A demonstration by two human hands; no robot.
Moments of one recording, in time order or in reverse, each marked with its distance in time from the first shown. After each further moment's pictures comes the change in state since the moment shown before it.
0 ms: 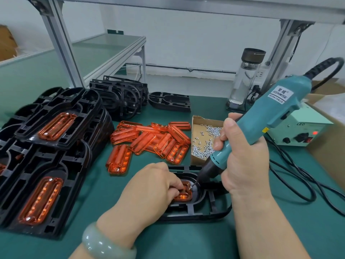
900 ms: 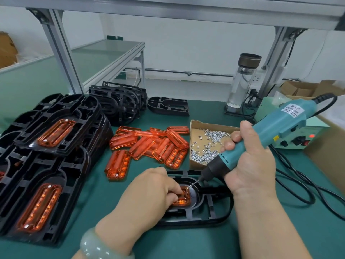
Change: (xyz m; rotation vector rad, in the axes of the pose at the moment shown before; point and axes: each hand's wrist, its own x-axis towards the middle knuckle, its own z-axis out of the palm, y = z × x) left_hand 0.001 -0.004 0.001 0.007 0.003 0.032; right_hand 0.012 0.001 -0.012 0.246 0.194 0.137
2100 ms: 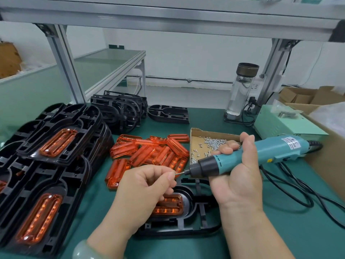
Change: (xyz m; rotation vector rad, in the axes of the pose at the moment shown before) left_hand -0.001 0.008 -0.016 -0.865 0.316 -0.192; right_hand -0.011 0.012 0.014 0.400 0.044 0.130
